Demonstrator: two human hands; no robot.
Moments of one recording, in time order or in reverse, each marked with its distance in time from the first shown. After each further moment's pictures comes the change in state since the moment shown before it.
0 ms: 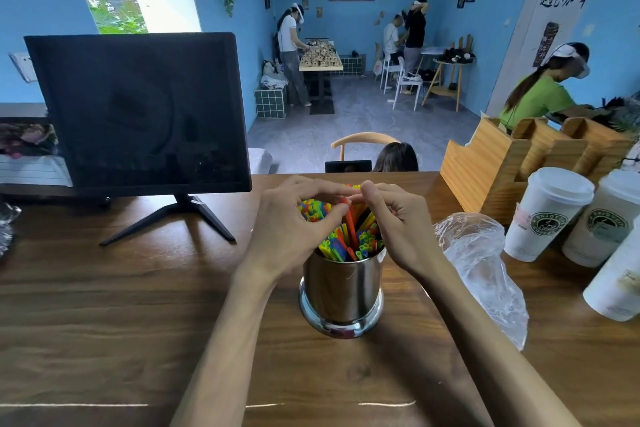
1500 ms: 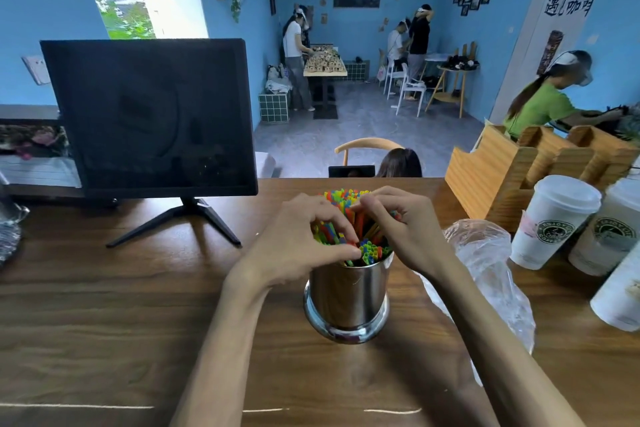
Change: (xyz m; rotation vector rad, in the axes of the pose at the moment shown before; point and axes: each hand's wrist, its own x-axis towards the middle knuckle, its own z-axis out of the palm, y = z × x) left_hand 0.000 -0.009 -0.012 0.067 -0.320 -0.047; right_hand 0.008 0.009 -0.004 -0.075 -0.100 -0.102
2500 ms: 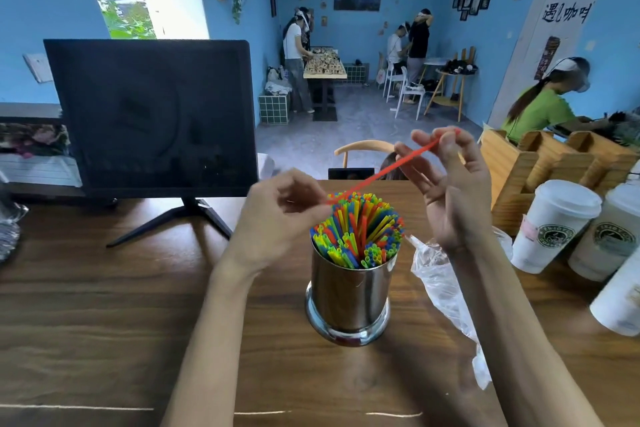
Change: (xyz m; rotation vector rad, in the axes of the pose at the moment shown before) left_hand 0.002 -0.001 -0.020 -0.410 0.268 -0.031; right_hand 0.031 -0.044 -0.032 0.976 0.412 0.247
